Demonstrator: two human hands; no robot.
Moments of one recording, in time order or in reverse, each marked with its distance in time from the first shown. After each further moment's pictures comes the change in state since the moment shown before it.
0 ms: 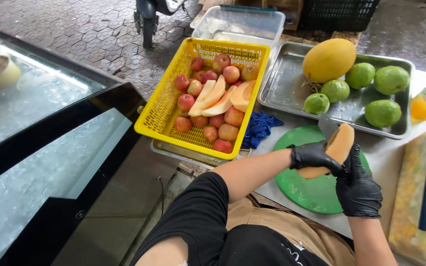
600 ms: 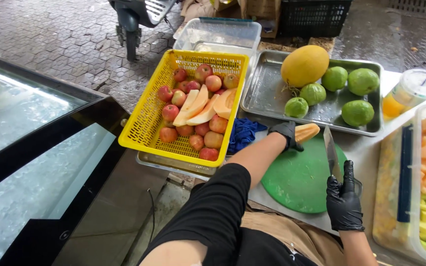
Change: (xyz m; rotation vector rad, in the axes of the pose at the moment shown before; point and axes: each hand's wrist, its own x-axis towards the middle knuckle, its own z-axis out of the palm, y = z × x) left_hand 0.037 0.018 -0.079 1.250 0.367 -0.520; right_hand -0.037 0.035 0.024 0.442 -0.021 0.239
